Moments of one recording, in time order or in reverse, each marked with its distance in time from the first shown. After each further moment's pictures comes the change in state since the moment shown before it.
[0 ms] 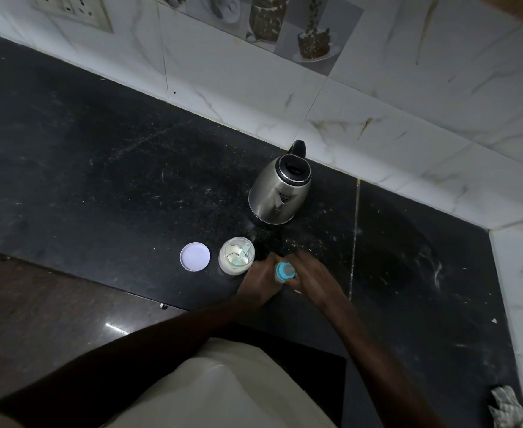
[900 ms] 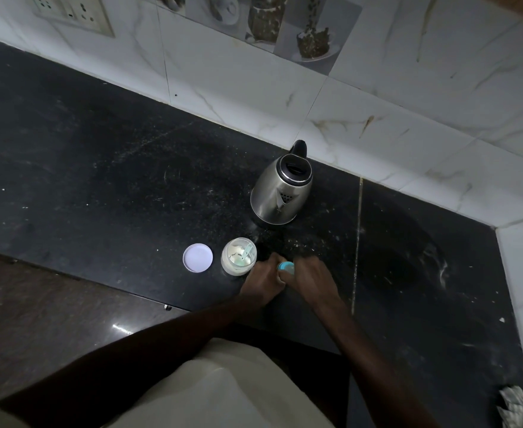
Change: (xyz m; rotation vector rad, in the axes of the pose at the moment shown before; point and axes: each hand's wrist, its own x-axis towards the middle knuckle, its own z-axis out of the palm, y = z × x) left_hand -0.001 0.000 -0.003 -0.007 -0.056 -0.055; right_hand 0.008 -0.031 -0.002 -0.237 -0.079 0.354
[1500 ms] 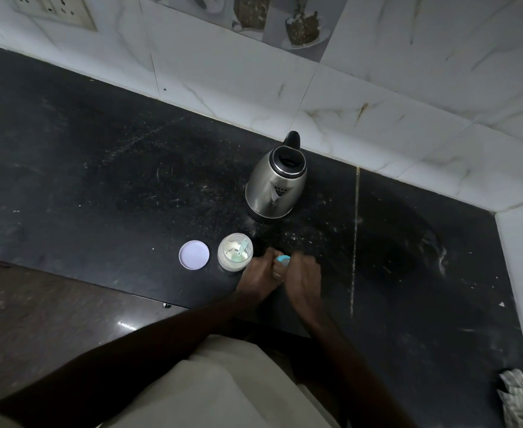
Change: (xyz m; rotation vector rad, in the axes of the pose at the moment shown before) left_hand -0.003 0.000 -0.001 -0.038 0.006 0.049; right_hand -0.010 -0.024 0.008 0.137 0.067 0.248
